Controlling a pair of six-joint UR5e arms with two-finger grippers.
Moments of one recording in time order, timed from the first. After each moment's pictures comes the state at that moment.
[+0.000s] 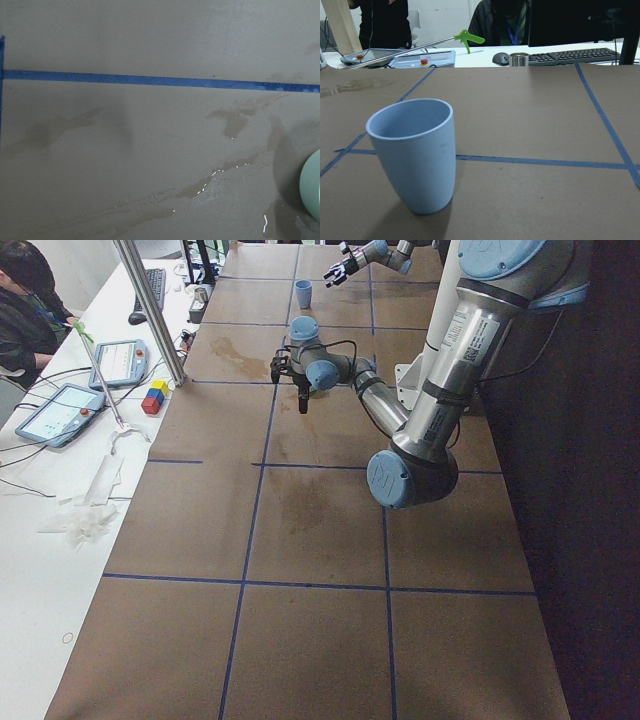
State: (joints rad) left arm -0.72 -2.01 -1.82 -1.72 -2.07 -1.13; right arm 0.39 -1.96 1.34 0.30 0.91 1.04
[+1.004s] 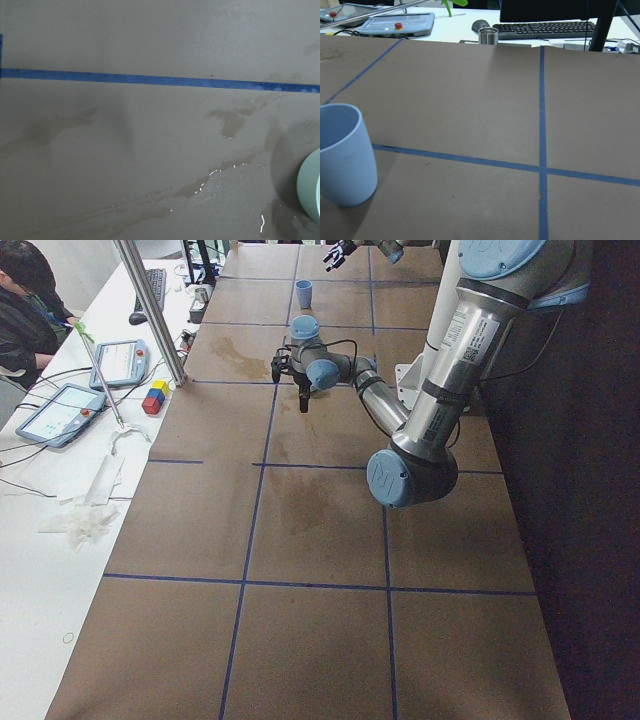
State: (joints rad) left arm -0.72 -2.02 -1.82 -1.72 -2.07 -1.13; right arm 0.95 -1.95 1.35 0.21 1.56 0.83
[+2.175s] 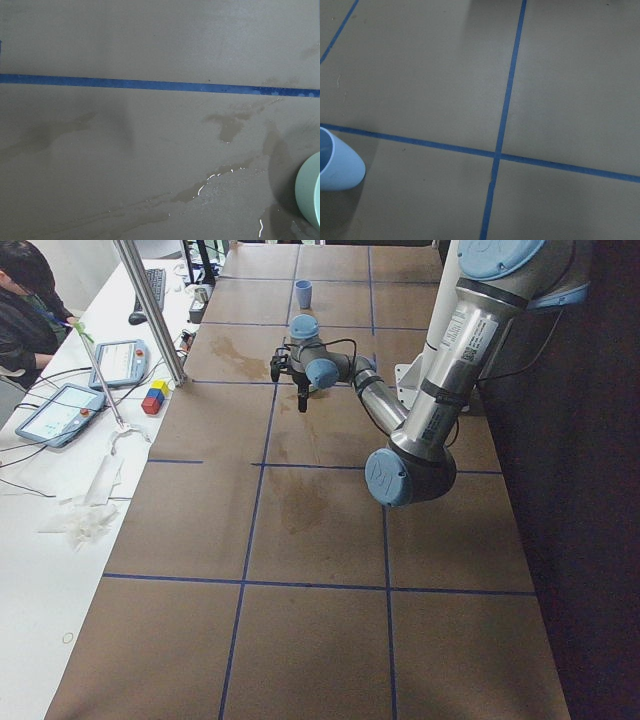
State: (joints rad) left arm -0.72 -2.03 -1.81 -1.72 -2.06 -1.13; right arm 1.63 -1.79 1.62 -0.84 2.39 0.18
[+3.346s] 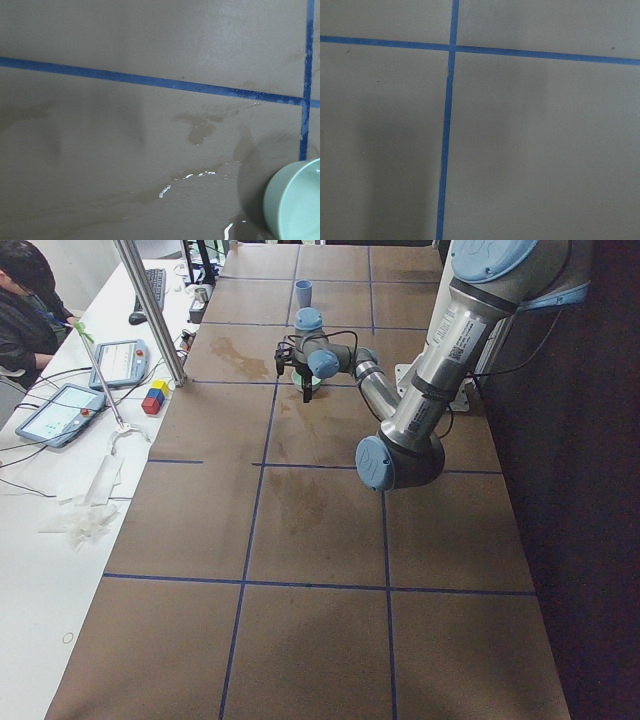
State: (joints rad) left arm -0.60 -2.19 -1.67 -1.73 -1.93 -1.39; right arm 1.65 -1.81 1.80 -1.56 2.28 -0.11
